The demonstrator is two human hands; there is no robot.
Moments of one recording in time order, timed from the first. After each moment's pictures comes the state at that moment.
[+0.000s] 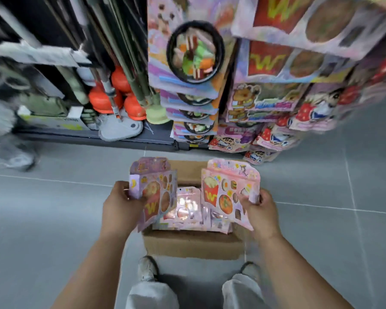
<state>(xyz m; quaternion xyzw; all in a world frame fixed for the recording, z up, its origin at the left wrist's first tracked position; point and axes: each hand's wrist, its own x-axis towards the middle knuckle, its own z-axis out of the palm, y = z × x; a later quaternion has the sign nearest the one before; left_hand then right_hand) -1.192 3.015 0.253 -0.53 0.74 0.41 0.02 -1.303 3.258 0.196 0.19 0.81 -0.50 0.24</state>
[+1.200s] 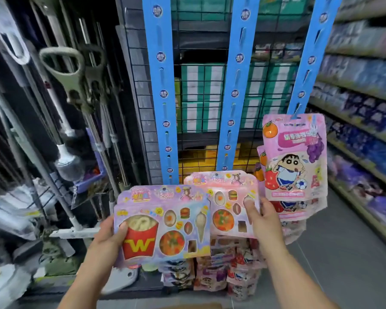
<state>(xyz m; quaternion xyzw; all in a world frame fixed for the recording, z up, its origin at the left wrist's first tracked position) -1.271 2.993 0.623 -0.29 0.62 0.70 -0.18 -1.433 3.270 0.605 0.00 0.77 -0.64 0.00</state>
